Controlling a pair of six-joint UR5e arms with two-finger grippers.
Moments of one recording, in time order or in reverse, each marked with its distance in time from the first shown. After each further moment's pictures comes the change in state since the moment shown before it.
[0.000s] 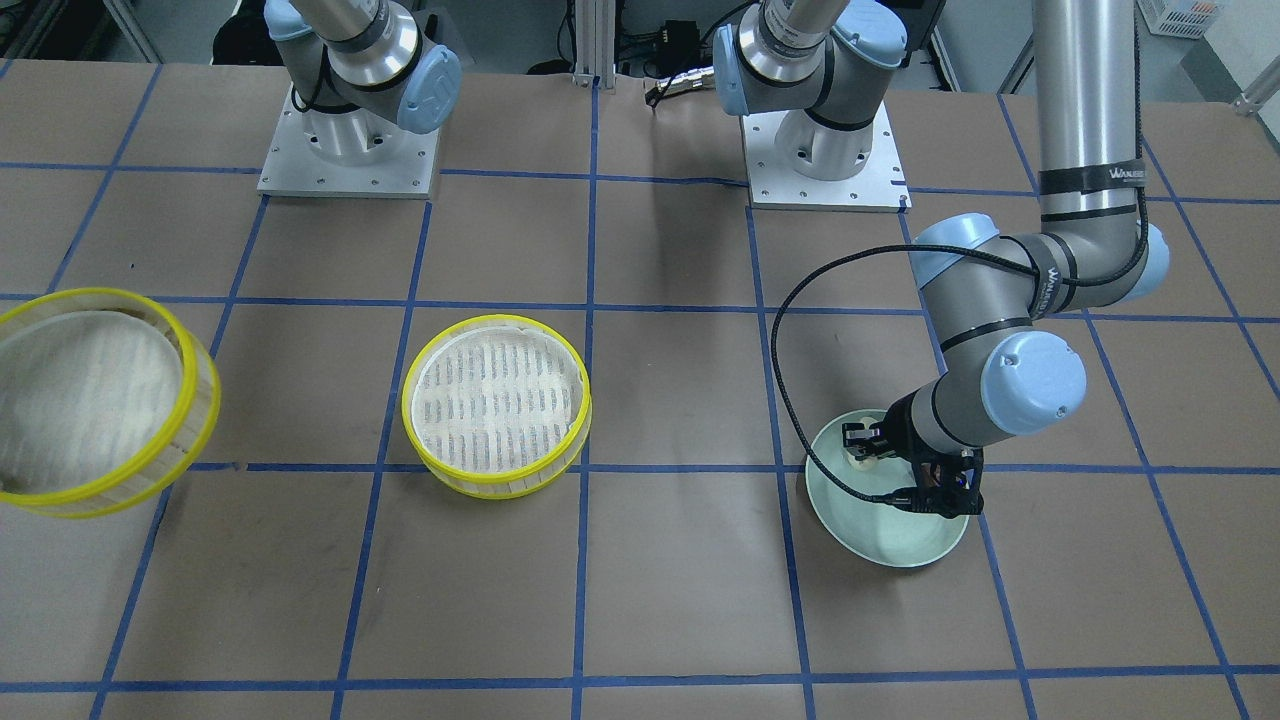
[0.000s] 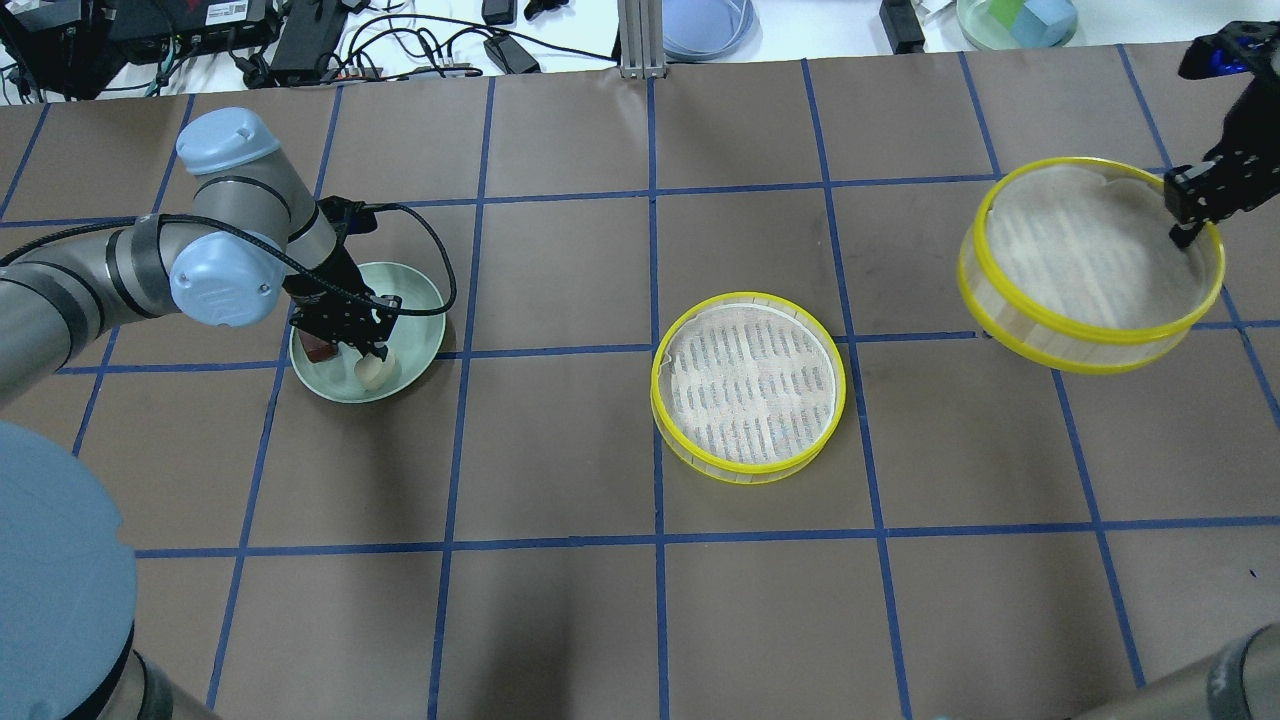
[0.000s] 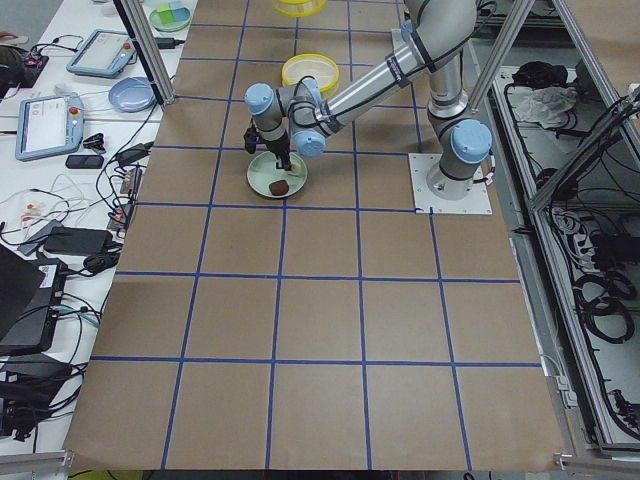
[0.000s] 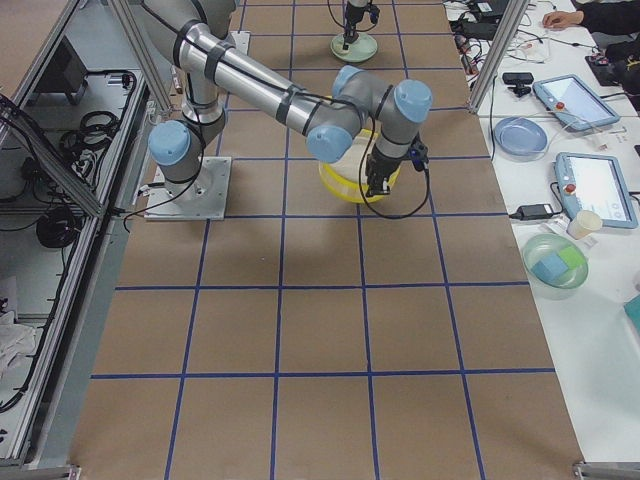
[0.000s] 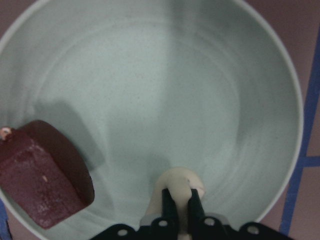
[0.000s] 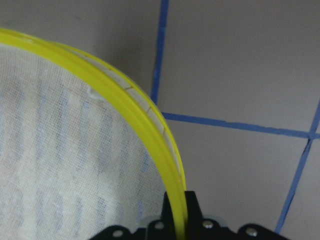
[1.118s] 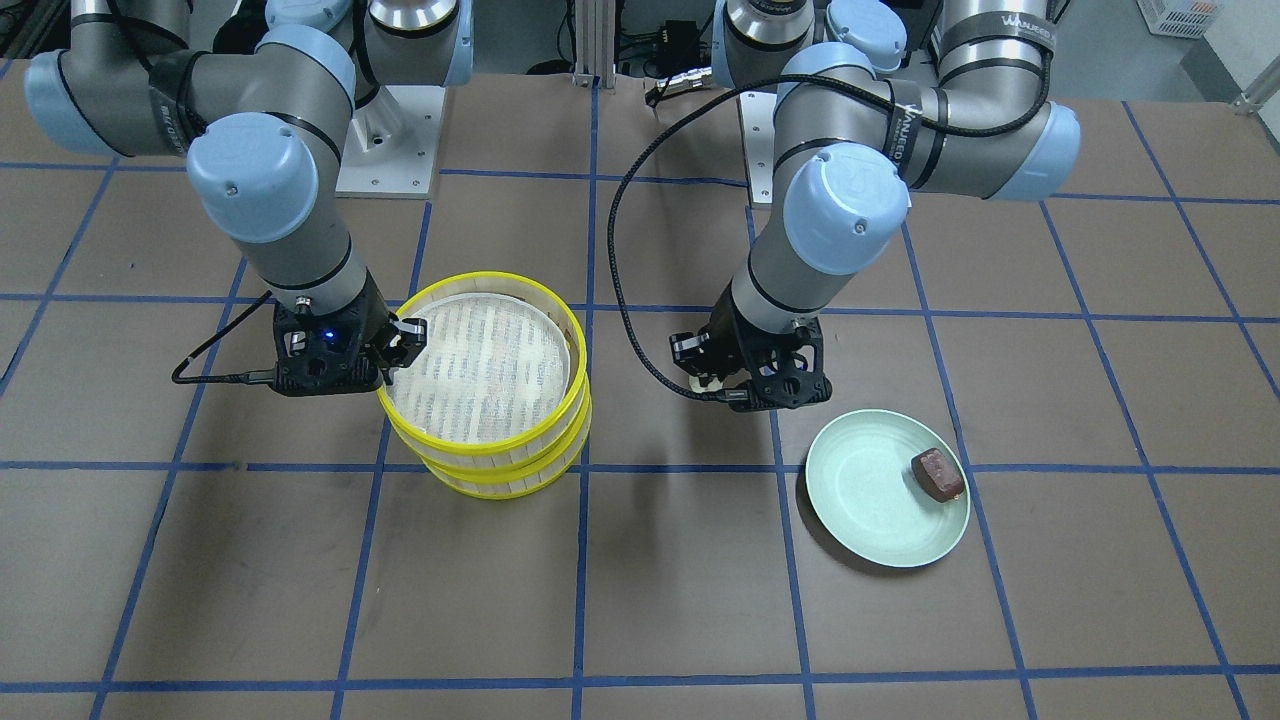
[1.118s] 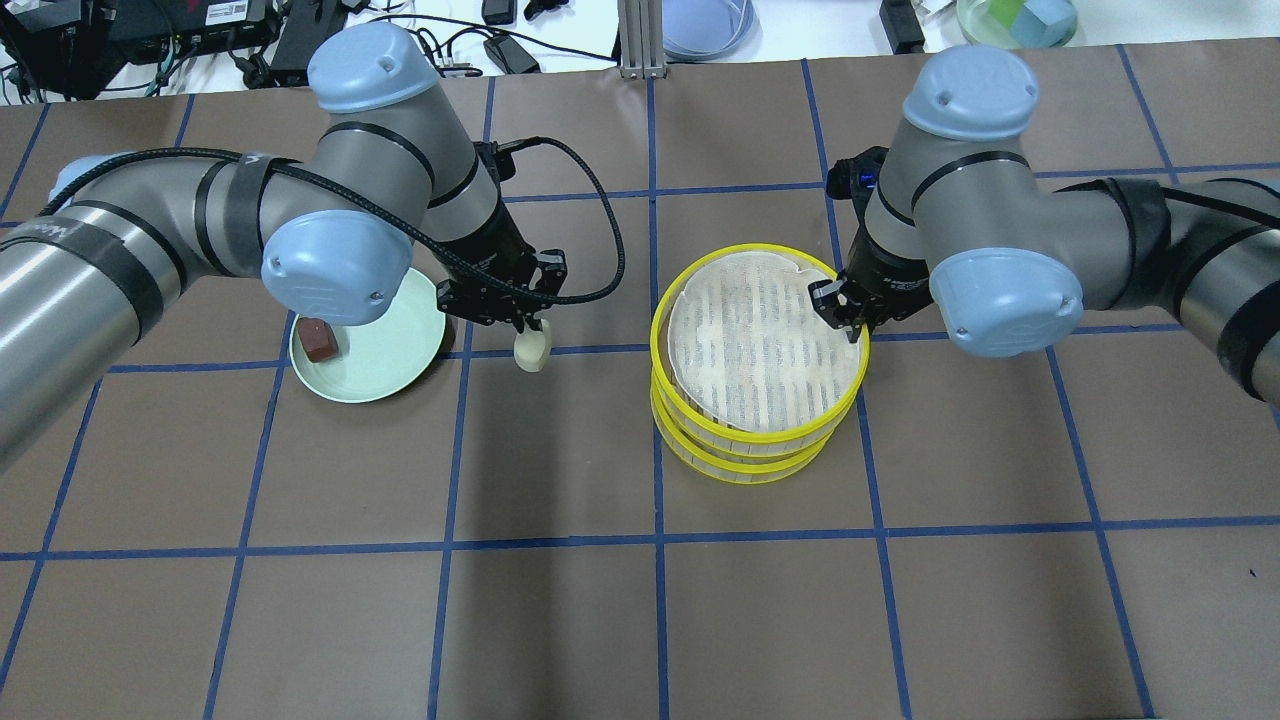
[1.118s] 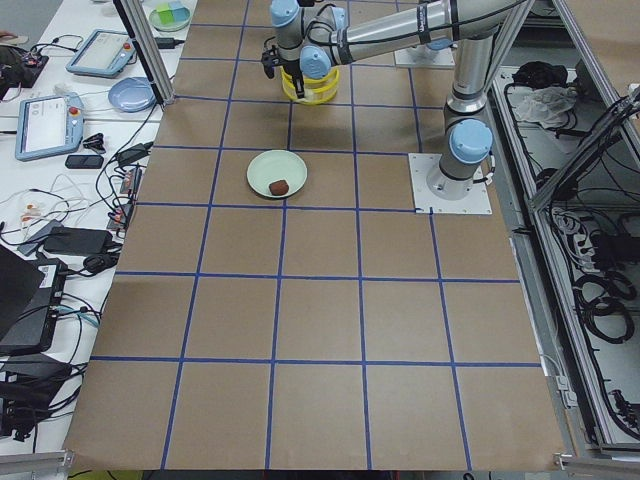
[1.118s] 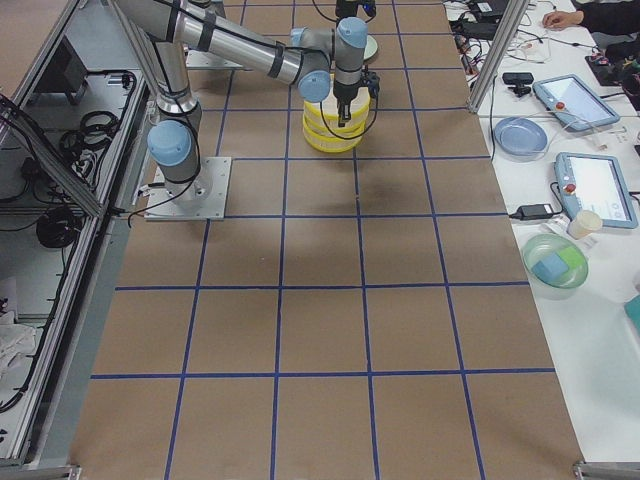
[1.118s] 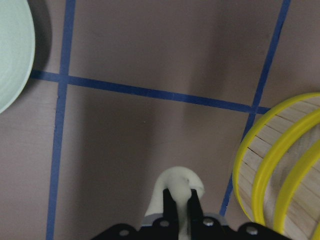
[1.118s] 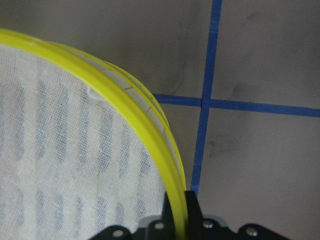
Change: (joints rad) left arm -0.349 0.169 0.059 -0.135 -0.146 -0.560; right arm 0.439 -0.091 0.355 -0.385 0.087 0.447
